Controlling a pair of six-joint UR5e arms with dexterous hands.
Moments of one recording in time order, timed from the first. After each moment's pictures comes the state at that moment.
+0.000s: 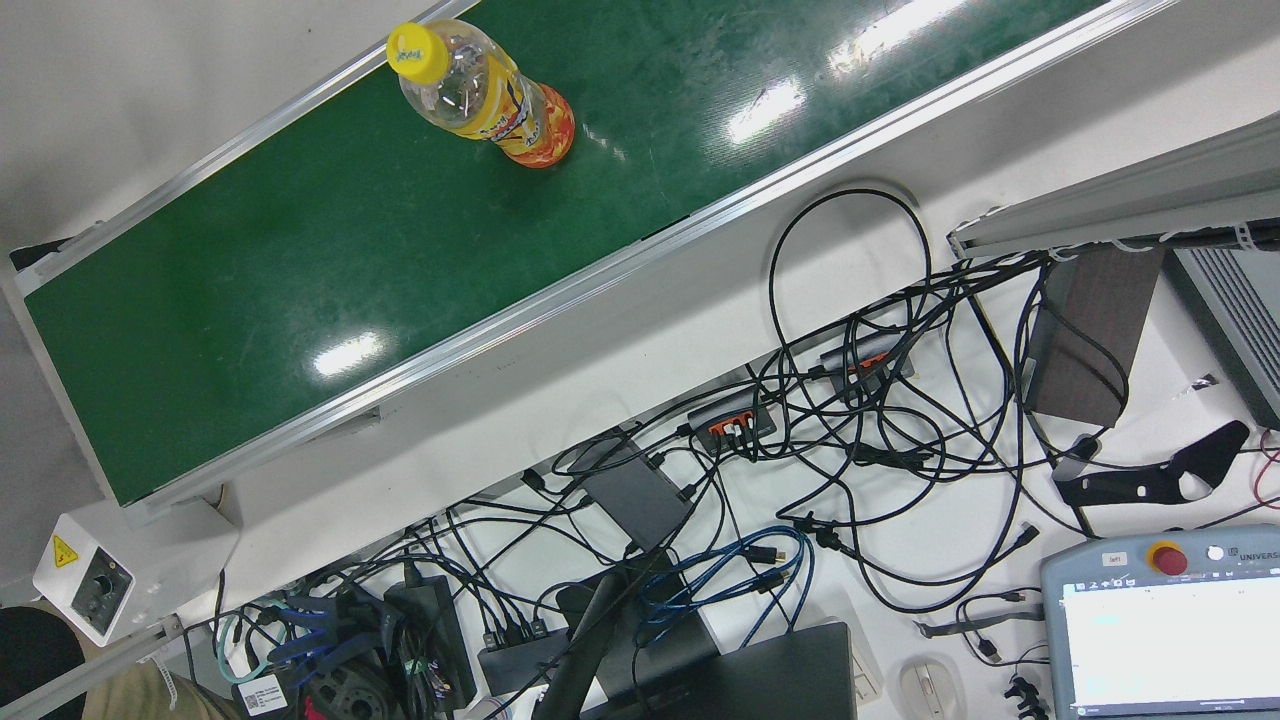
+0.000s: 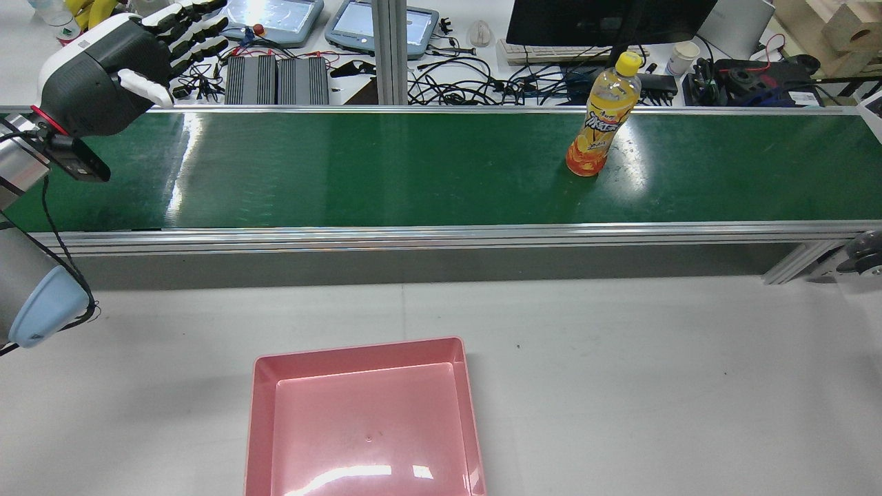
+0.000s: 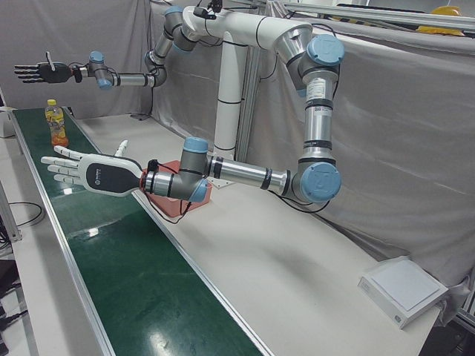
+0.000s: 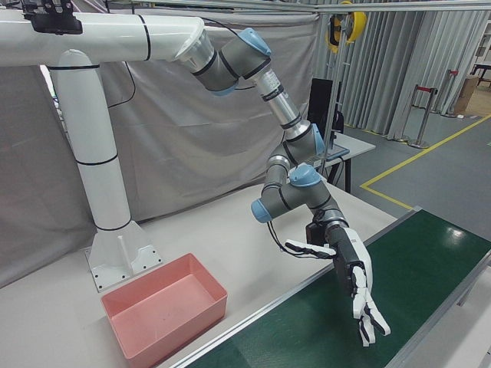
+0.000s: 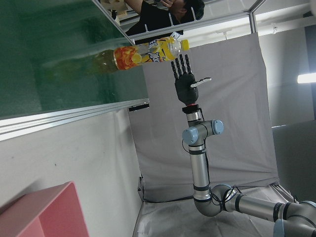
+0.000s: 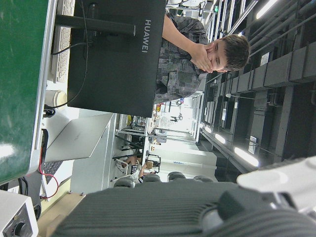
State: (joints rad) left arm -1.02 -2.02 -1.71 0.04 1.44 0.33; right arm 1.59 -1.56 1.64 -3.27 -1.58 -0.10
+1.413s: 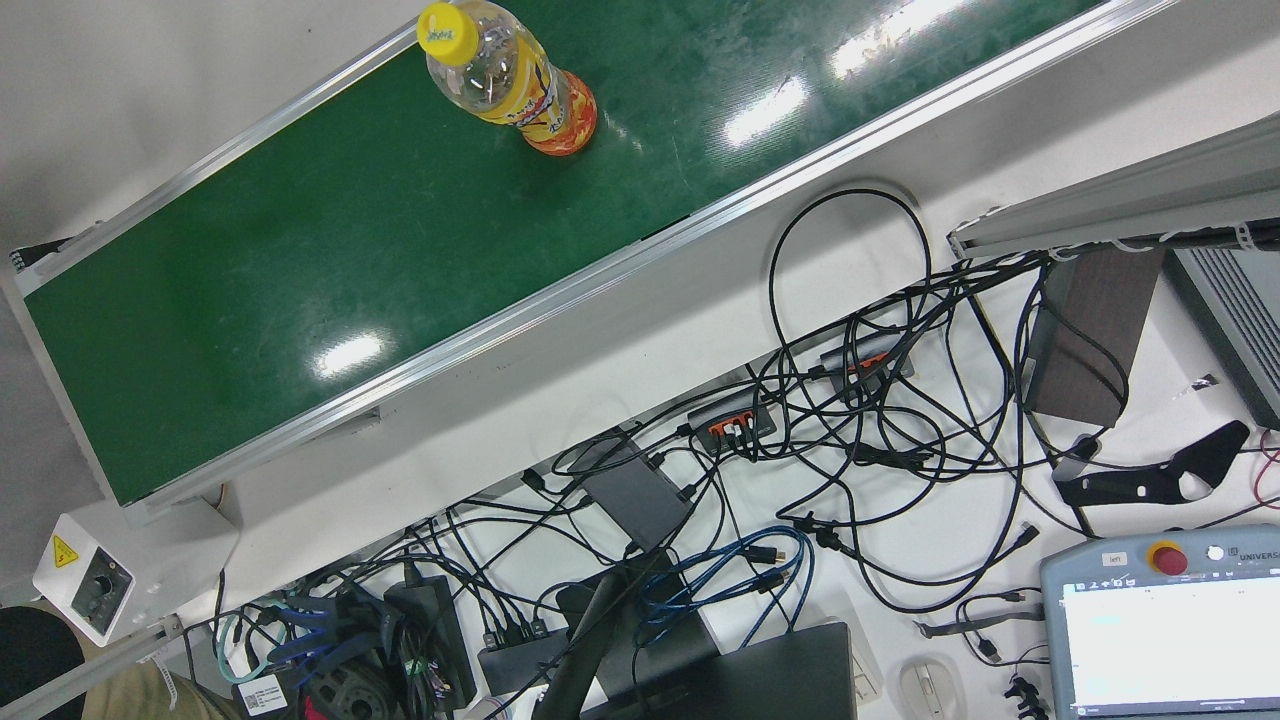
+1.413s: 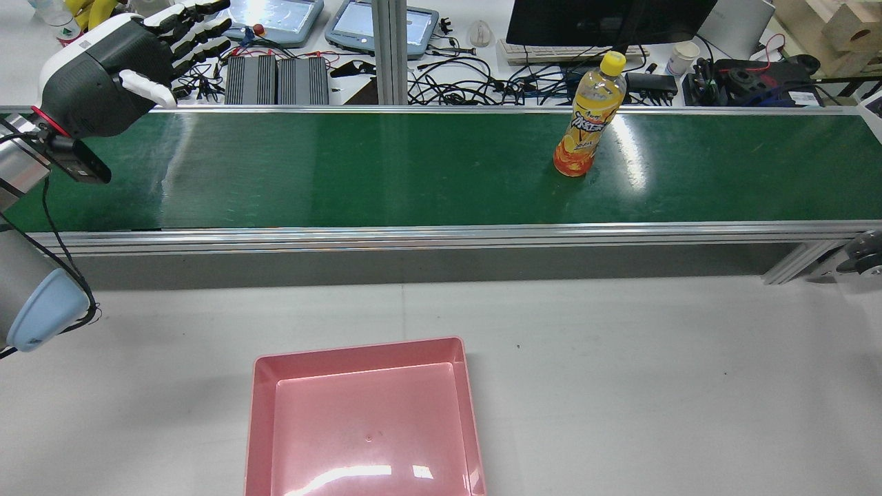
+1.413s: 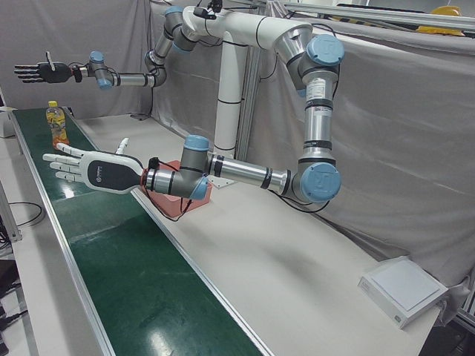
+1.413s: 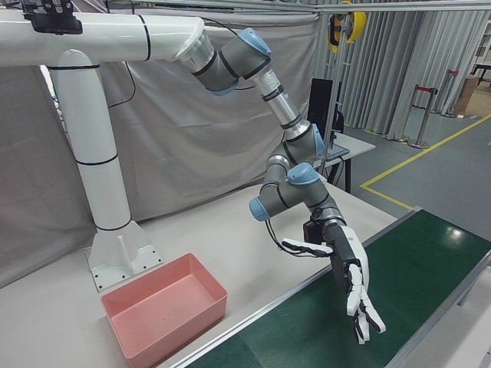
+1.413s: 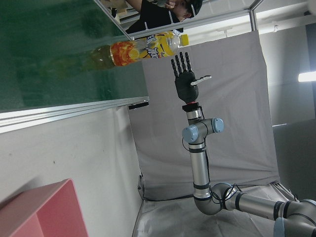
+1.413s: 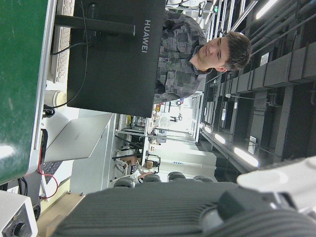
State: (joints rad) left arm -1.01 -2.02 -1.73 0.06 1.44 0.33; right arm 1.59 -1.56 1.64 -3.27 -1.58 -0.10
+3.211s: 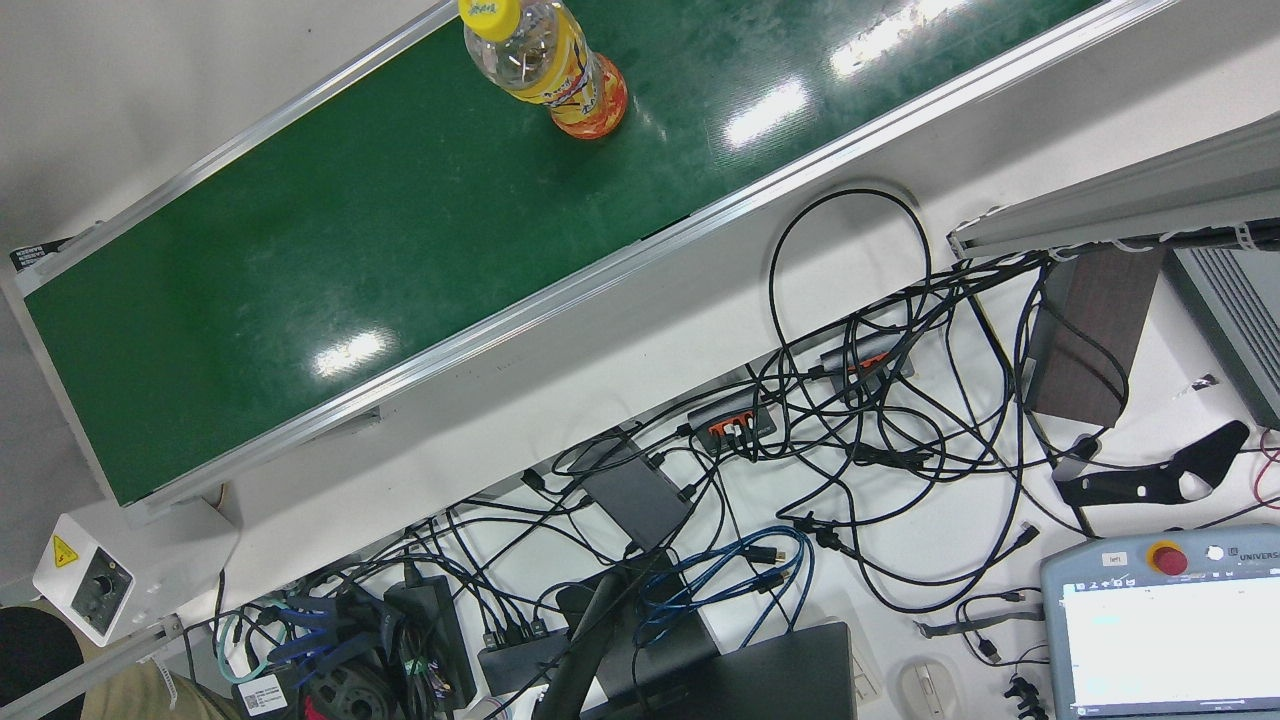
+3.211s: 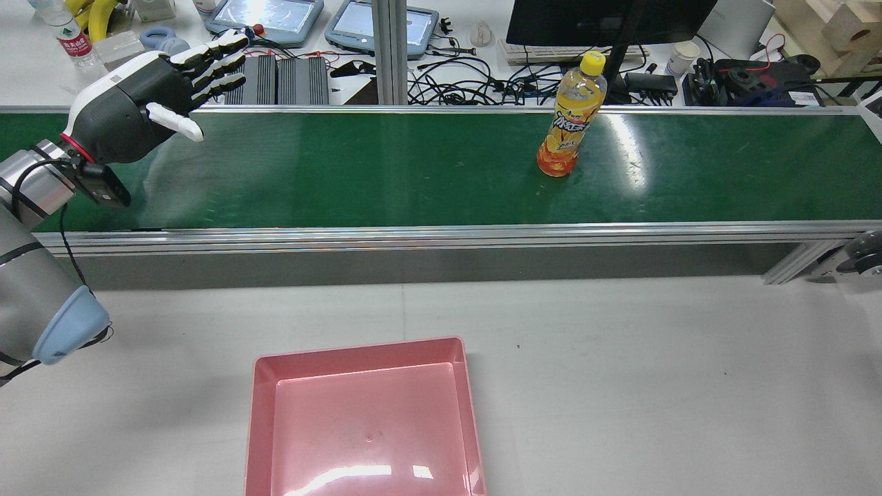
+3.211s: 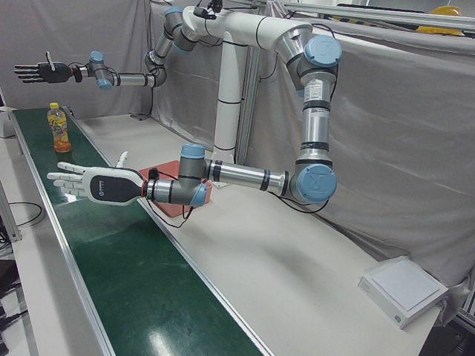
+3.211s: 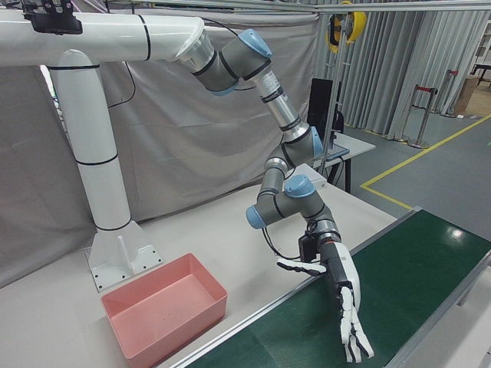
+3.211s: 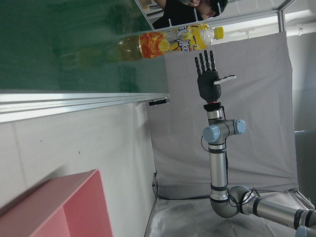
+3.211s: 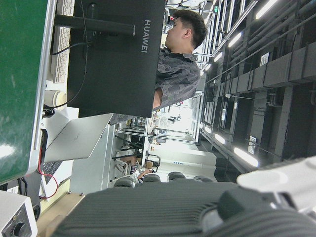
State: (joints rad) left arm -0.96 -2.03 -1.68 0.08 1.44 0.36; right arm 1.59 -1.56 1.64 -3.27 -1.58 -0.10
